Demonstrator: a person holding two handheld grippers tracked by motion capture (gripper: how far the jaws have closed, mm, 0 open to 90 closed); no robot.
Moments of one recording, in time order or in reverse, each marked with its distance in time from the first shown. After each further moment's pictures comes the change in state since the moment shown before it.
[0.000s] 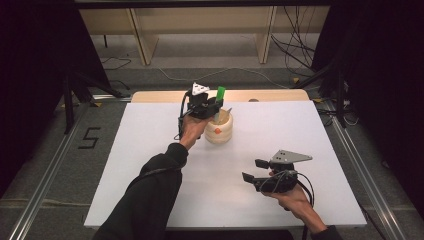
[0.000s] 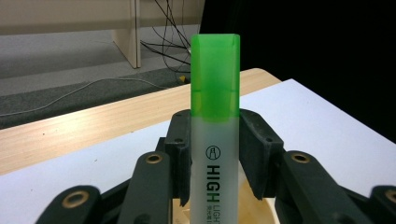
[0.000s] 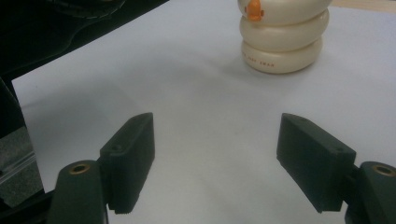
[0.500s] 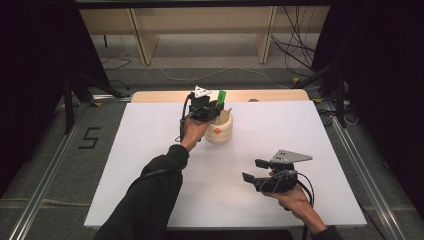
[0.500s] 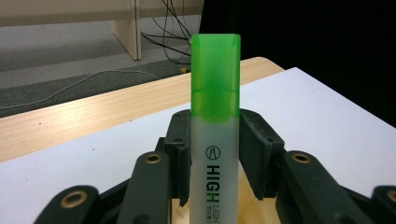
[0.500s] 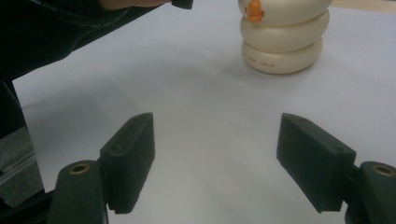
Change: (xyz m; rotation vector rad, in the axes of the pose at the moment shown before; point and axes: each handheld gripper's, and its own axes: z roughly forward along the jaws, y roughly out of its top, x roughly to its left) left arm -0.001 -0.007 0.005 0.034 0.004 0.013; right arm 0.000 0.000 0.000 0.001 0.002 -0.002
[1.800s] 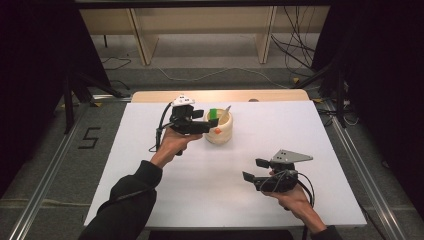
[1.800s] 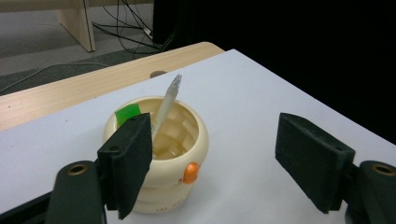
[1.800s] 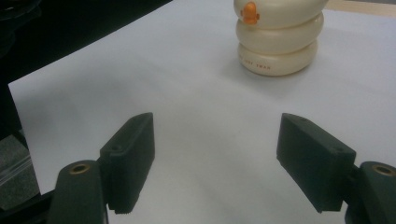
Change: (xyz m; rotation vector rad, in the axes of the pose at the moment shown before) left arm -0.003 -0.003 -0.094 0.046 -0.205 0.035; right arm 0.000 0.000 0.000 -0.006 -0.014 0.004
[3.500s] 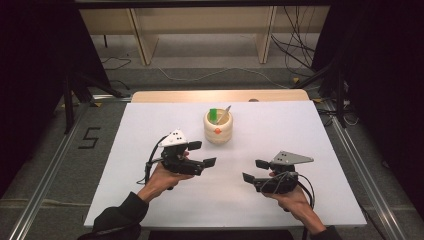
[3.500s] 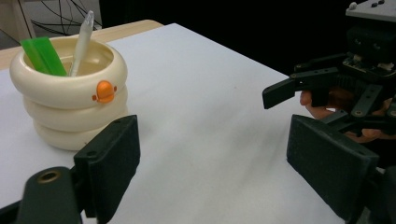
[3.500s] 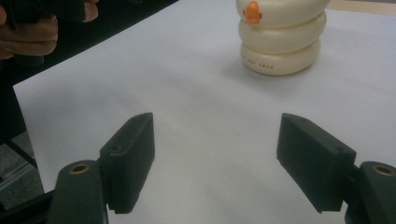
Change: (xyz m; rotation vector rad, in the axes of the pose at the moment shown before) left arm -0.040 -0.074 -0.043 0.016 -0.170 0.066; right arm 0.001 -0.004 -0.001 -0.013 0.011 0.009
